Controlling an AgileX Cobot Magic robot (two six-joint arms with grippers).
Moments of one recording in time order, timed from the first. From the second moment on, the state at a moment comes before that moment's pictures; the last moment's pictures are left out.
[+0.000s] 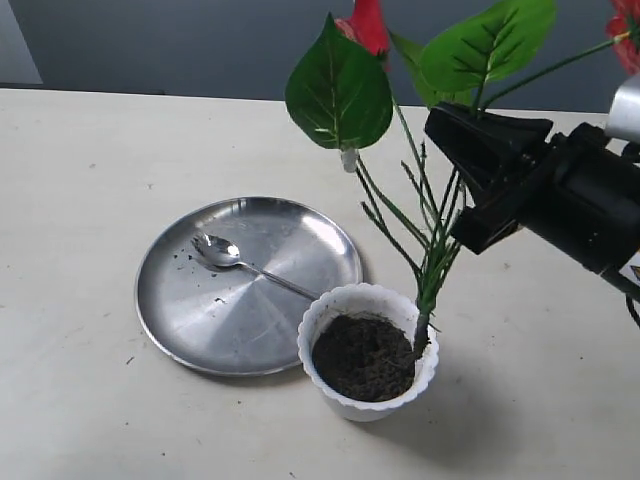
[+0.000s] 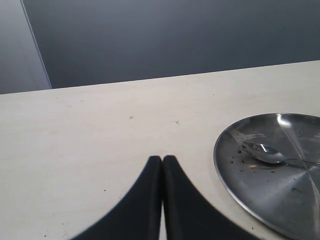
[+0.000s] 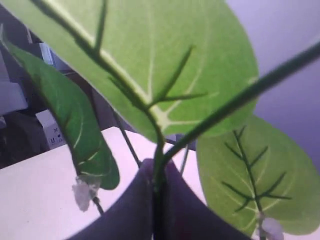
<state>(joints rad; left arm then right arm) -0.12 0.00 0.00 0.09 0.25 -0.04 0.39 1.23 -0.35 -0.47 -0.94 0.46</state>
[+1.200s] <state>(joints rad) -0.12 0.00 0.00 0.09 0.25 -0.04 0.62 1.65 -0.44 -0.33 -1.19 0.16</state>
